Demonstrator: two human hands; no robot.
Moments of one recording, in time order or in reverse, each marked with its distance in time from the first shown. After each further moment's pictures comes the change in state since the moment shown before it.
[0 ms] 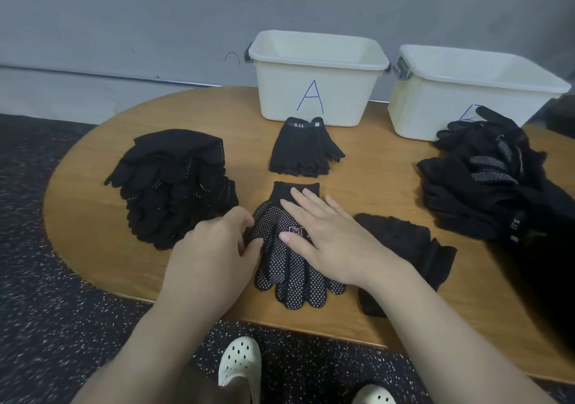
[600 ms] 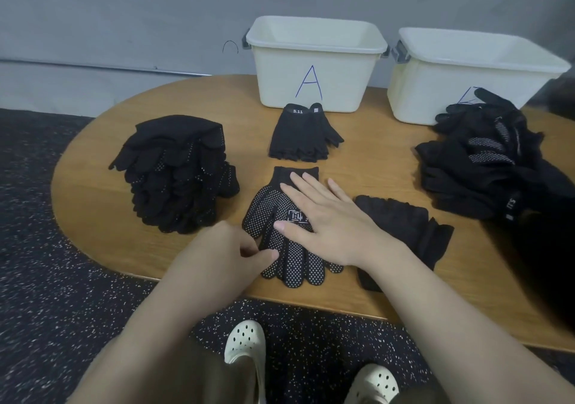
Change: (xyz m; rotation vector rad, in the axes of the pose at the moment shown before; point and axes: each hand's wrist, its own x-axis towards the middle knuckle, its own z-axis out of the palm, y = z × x) left_hand -0.016 0.001 -0.008 -0.048 -0.385 -0.118; right_hand -0.003 0.000 0.005 -0.020 -0.028 0.019
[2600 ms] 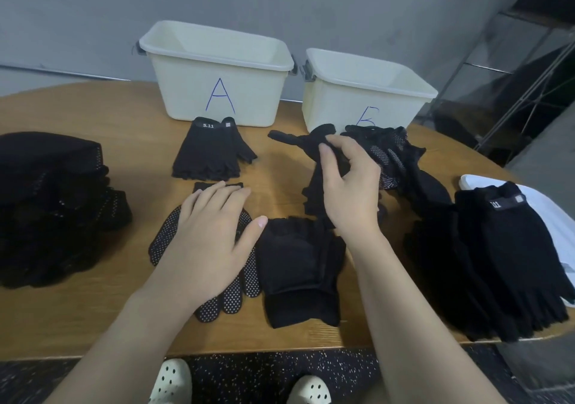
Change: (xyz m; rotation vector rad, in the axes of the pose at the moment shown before) left_hand 0.079 0.070 0.063 0.085 0.284 0.522; right_hand -0.036 0.092 -0.057 0.459 1.201 0.289
